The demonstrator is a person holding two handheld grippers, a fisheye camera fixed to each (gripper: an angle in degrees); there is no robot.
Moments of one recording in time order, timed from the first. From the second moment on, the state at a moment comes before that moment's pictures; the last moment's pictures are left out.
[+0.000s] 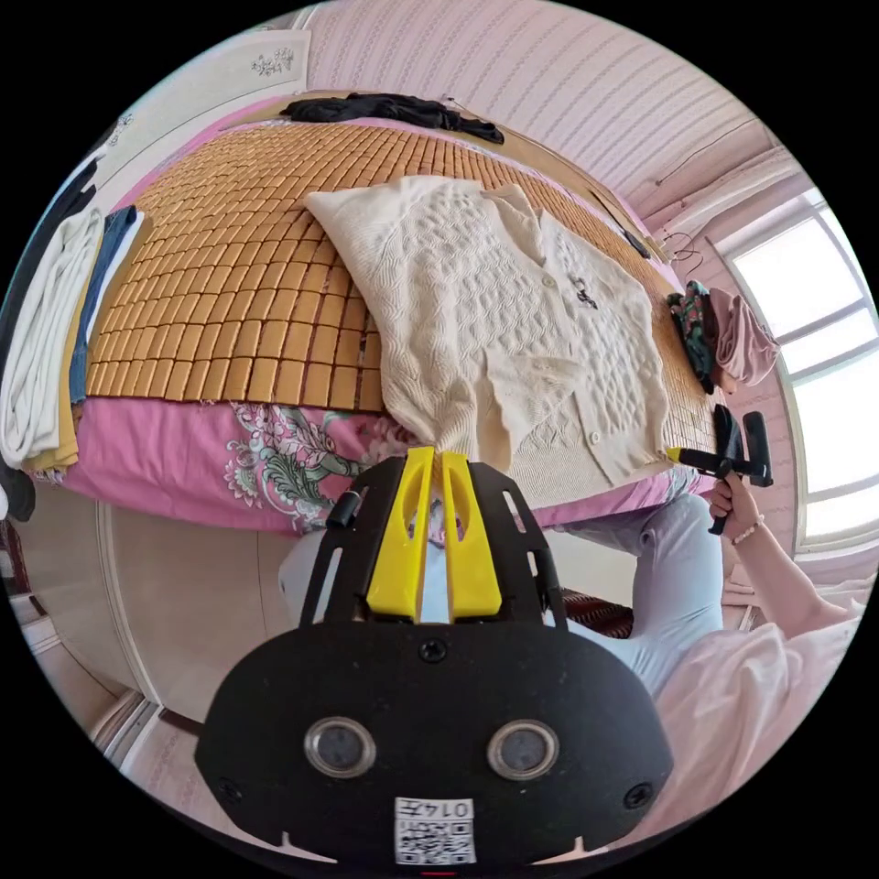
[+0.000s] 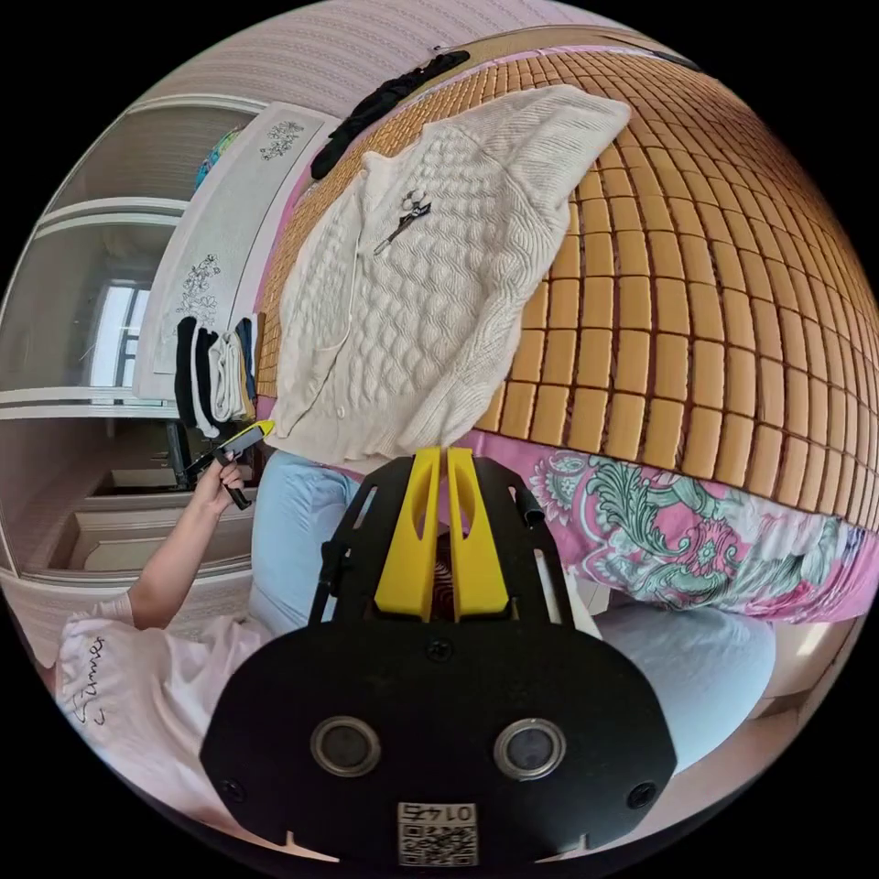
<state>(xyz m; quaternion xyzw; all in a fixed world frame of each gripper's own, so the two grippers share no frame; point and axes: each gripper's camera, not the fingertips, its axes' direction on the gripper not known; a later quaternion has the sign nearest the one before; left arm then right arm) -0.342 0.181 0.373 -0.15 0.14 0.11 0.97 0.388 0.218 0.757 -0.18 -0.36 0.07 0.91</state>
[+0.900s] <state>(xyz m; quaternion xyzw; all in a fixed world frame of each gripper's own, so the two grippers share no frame) -0.182 0.166 0.436 -0.12 0.07 0.25 0.96 0.147 0.121 0.758 -0.15 -0.12 -0.30 0.93</state>
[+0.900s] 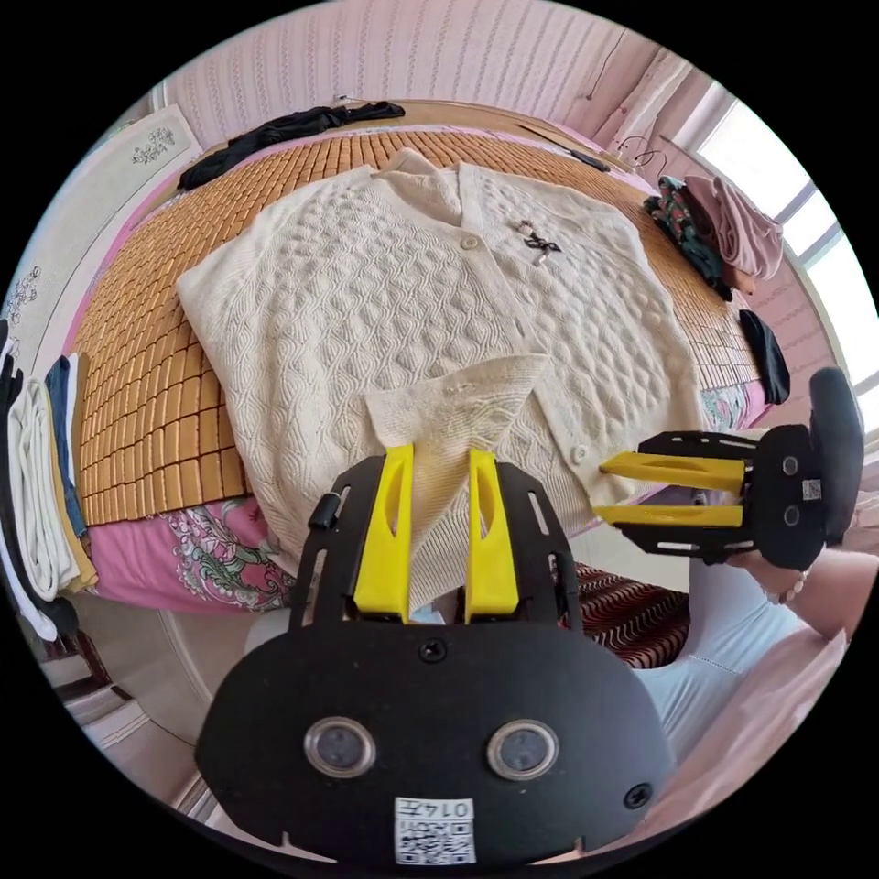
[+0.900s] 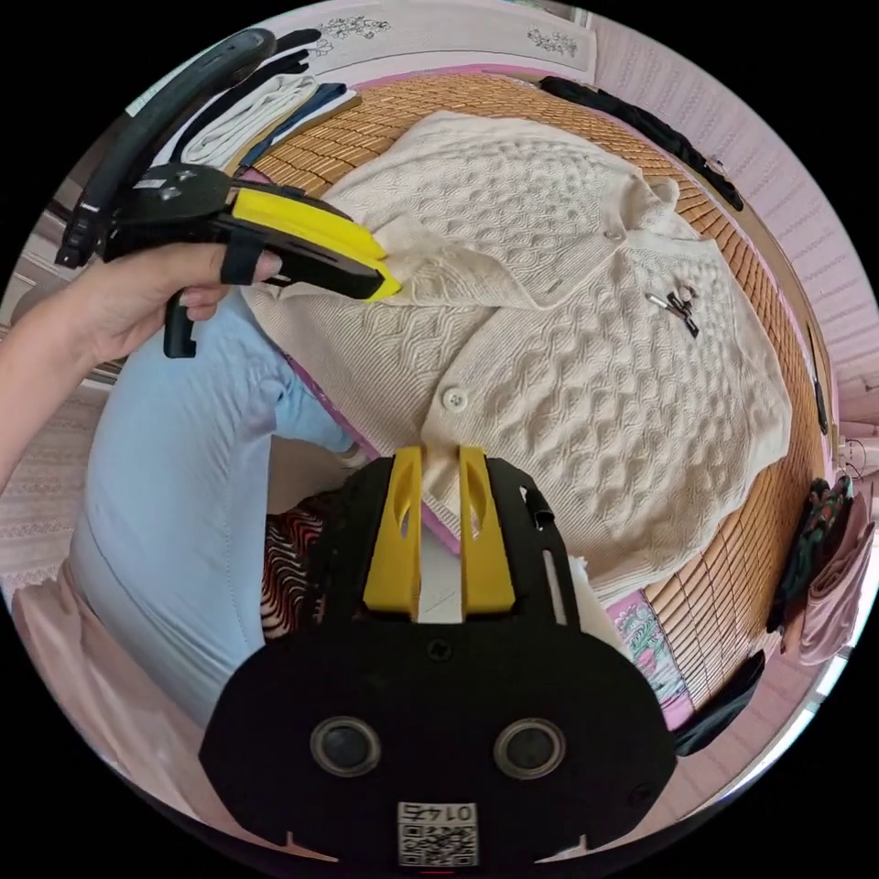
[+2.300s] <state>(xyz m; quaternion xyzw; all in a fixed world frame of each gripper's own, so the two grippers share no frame) -0.046 0.202 0.473 -0.12 0.14 0.42 0.89 0.399 0.120 0.715 -0.14 -0.22 -0.06 0.96</state>
